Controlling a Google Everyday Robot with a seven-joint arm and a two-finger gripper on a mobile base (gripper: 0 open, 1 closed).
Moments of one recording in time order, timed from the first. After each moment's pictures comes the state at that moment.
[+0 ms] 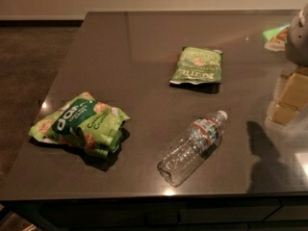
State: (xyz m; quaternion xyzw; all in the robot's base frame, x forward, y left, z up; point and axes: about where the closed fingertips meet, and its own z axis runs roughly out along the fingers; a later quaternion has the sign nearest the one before) arm 0.438 -0.217 0.976 -0.60 0.78 -0.03 0.16
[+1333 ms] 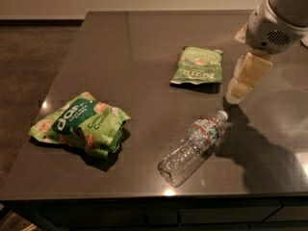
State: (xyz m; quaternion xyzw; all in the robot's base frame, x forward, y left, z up) arm 0.513 -0.183 0.959 -0.59 0.79 0.00 0.19
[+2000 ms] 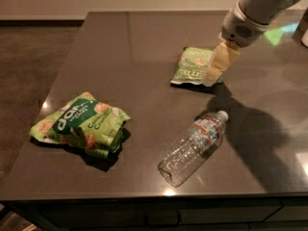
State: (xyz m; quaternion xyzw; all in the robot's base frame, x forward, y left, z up) arm 0.595 -0.162 0.928 -0.54 0.81 0.05 0.20
